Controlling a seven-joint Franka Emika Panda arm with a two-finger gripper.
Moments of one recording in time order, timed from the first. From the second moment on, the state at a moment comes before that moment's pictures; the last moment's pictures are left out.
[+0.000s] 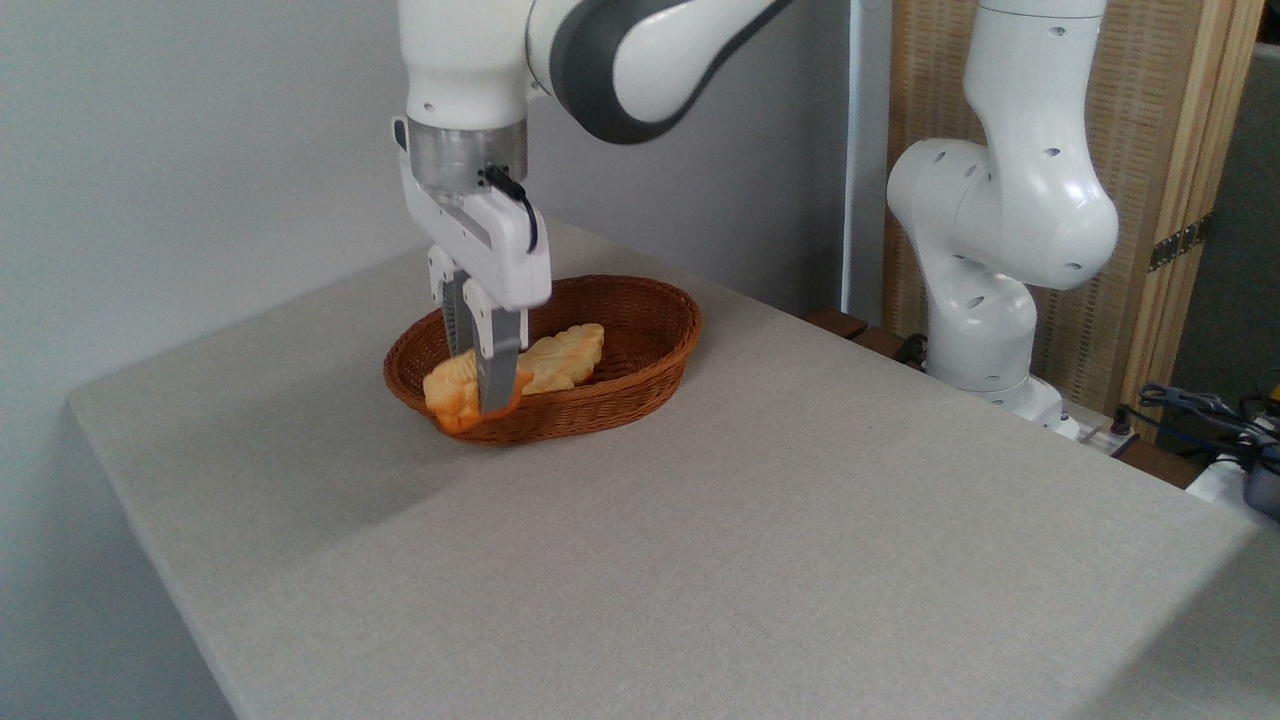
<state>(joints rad) -0.16 -0.17 -0.12 -2.10 -0.10 2.10 0.65</state>
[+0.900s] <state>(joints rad) -0.17 -0.14 -0.31 -2.10 -0.21 1.98 0.58</state>
